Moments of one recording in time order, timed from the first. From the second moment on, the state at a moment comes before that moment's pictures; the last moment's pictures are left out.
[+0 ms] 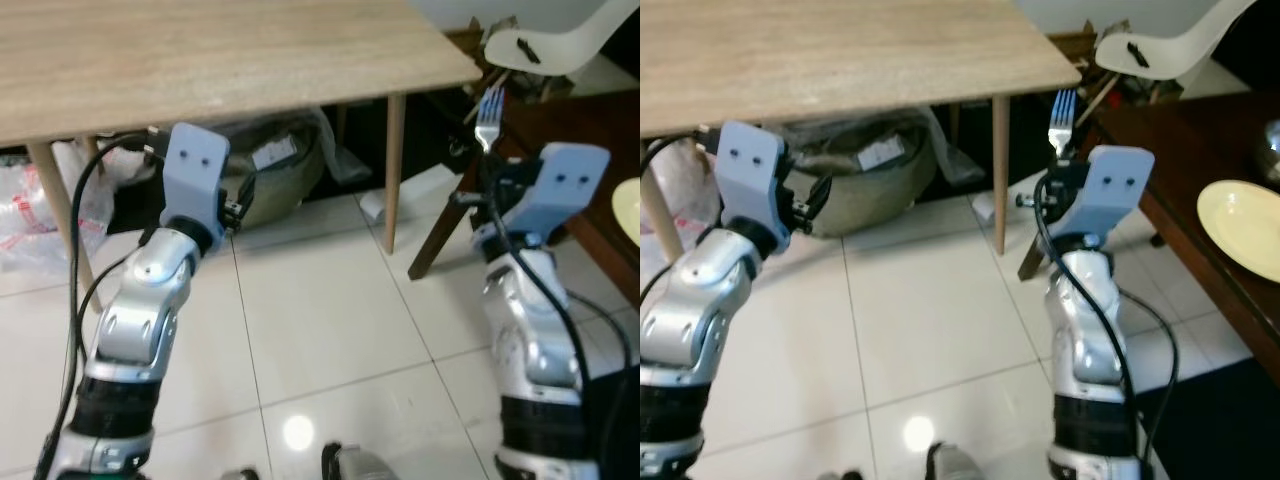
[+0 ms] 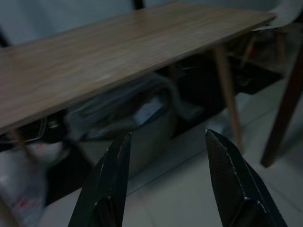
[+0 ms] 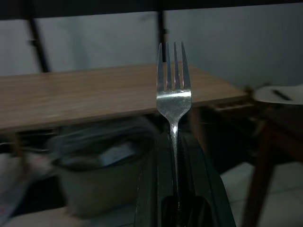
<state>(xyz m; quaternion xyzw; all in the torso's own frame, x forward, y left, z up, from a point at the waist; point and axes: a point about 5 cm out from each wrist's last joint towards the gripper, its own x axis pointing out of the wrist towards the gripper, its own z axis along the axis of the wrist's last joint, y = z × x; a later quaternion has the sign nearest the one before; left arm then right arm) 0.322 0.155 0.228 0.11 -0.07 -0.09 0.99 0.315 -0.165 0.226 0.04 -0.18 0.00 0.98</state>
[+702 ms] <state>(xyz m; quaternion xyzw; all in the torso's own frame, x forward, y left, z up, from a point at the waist) 0.327 0.159 0.222 0.08 -0.04 -0.08 0.99 0.313 -0.172 0.224 0.04 -0.18 -0.01 0.98</state>
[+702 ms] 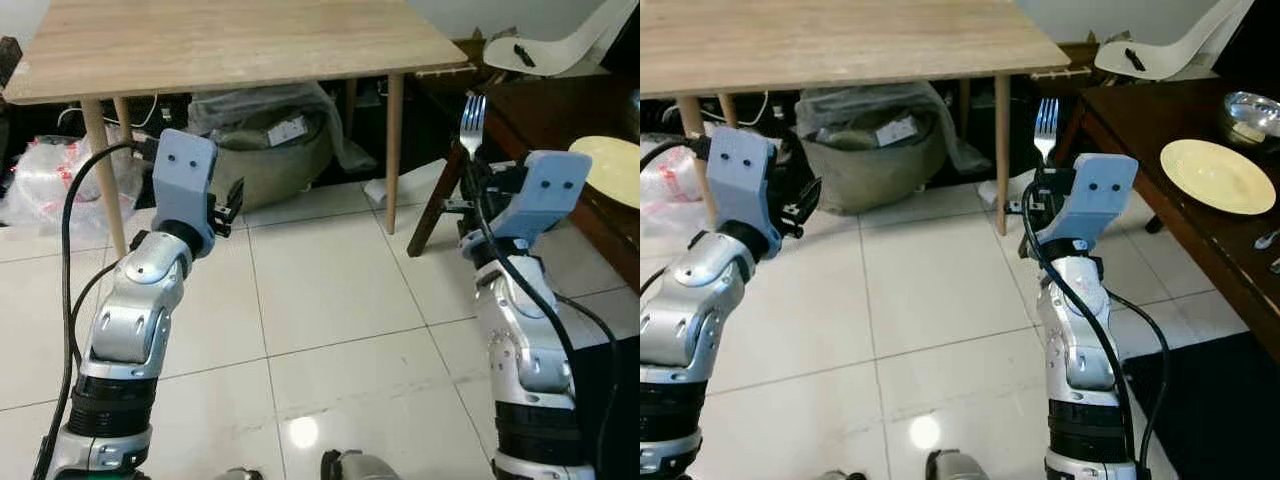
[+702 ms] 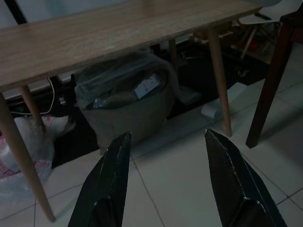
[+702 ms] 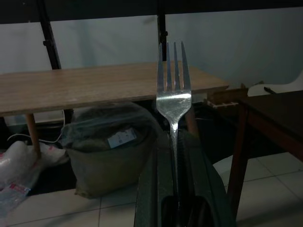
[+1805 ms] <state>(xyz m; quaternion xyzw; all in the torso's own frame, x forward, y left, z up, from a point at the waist) 0.327 0.148 0.229 0.09 -0.07 -0.11 0.99 0.315 -0.181 0.229 0.05 -0.18 -0.02 0.98</state>
